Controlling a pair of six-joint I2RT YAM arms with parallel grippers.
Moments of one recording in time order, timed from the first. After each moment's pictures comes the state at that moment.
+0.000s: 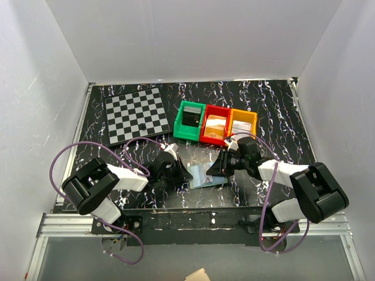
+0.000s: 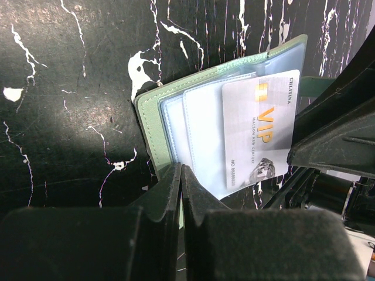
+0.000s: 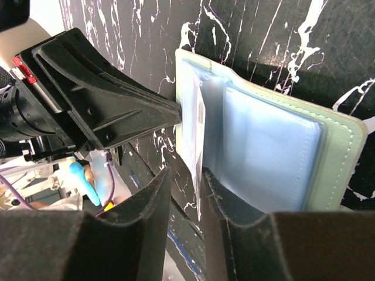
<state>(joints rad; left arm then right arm) -0.82 1.53 0.43 0.46 0.14 -0.96 0.48 1.38 0.44 0.20 -0.70 0.78</state>
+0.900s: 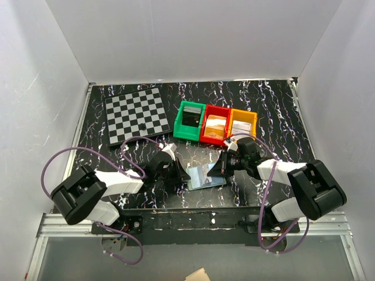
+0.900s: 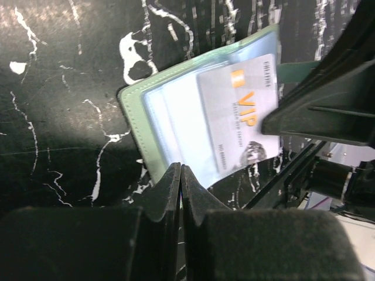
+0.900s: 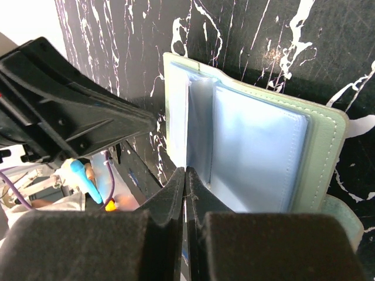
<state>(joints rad) -0.82 1.42 0.42 0.35 0.15 -0.93 0.48 1.41 0.44 0.21 -0.71 0.78</state>
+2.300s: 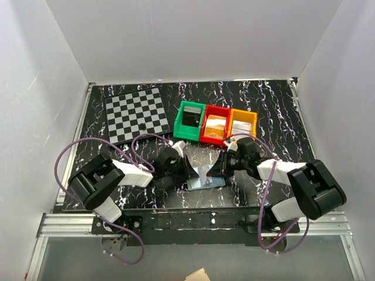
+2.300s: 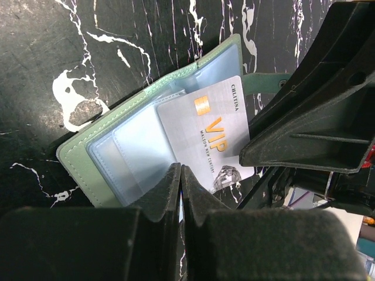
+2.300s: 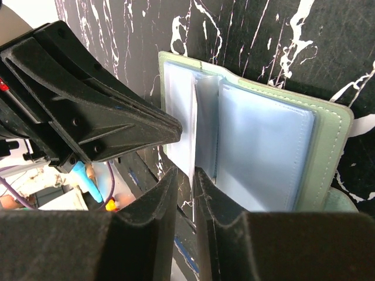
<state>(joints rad) -0.82 1.60 0.51 0.47 0.26 -0.93 0.48 1.41 0.44 0.21 -0.71 0.78</state>
